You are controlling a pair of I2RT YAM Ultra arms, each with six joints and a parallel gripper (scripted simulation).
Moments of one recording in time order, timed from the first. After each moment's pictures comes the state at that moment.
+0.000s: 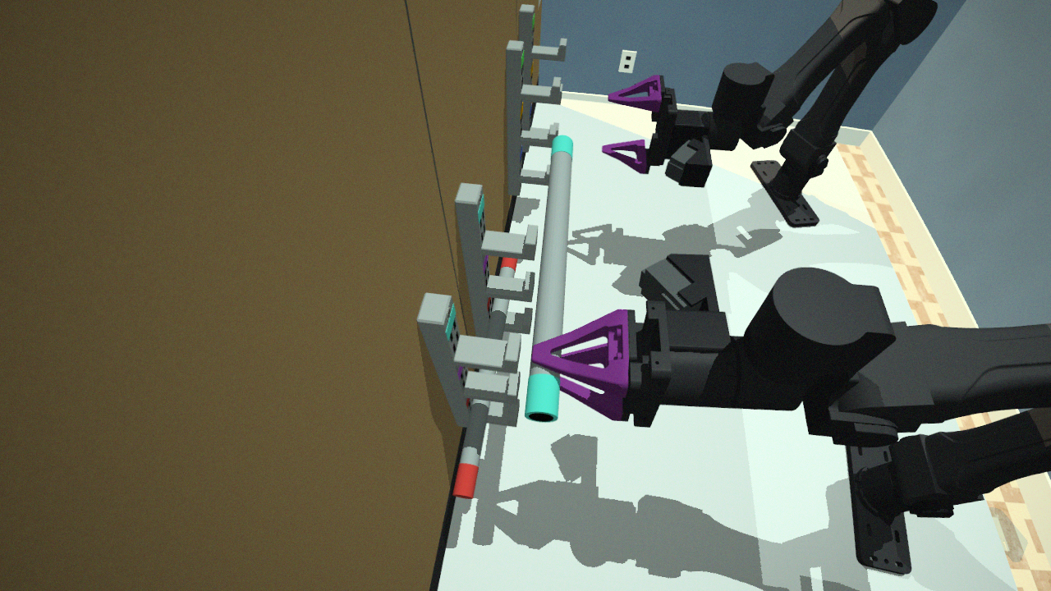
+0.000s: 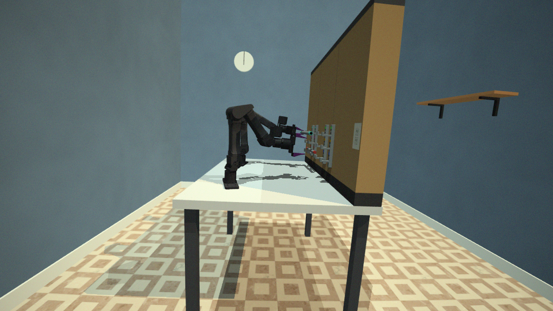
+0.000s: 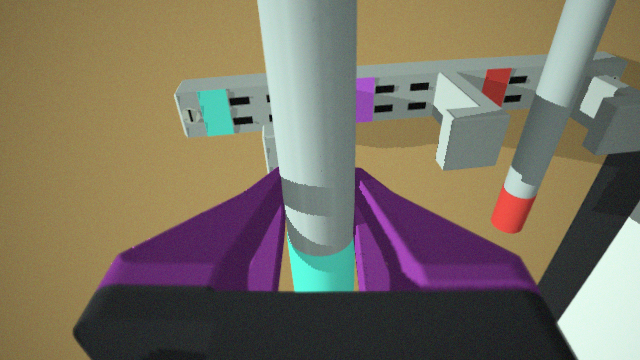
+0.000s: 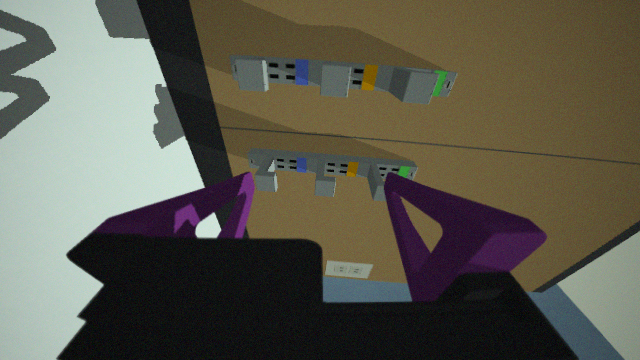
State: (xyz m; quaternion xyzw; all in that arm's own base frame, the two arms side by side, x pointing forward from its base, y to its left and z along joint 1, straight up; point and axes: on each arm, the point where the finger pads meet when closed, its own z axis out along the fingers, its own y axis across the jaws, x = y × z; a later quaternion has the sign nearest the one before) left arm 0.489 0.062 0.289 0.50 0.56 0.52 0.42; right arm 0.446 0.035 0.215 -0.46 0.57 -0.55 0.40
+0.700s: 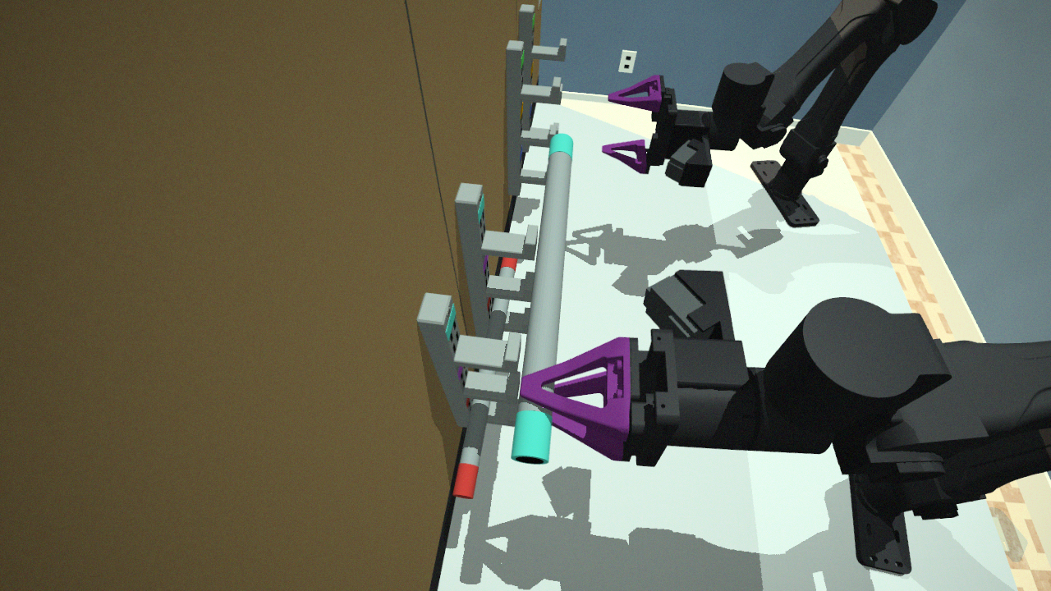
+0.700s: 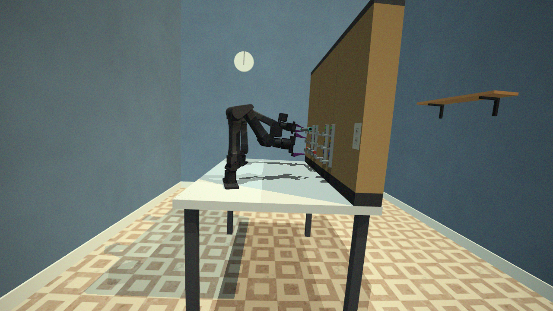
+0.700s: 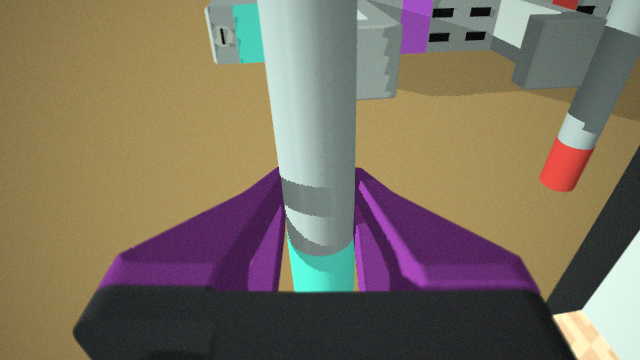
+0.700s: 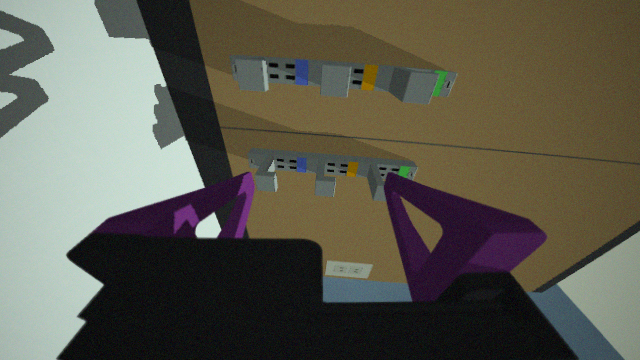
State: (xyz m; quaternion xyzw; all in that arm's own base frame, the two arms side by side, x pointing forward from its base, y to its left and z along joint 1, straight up) left arm 0.487 0.101 0.313 0.49 0.56 0.51 0.42; right arm 0.446 0.035 0.215 -0.46 0.57 -0.55 0.40
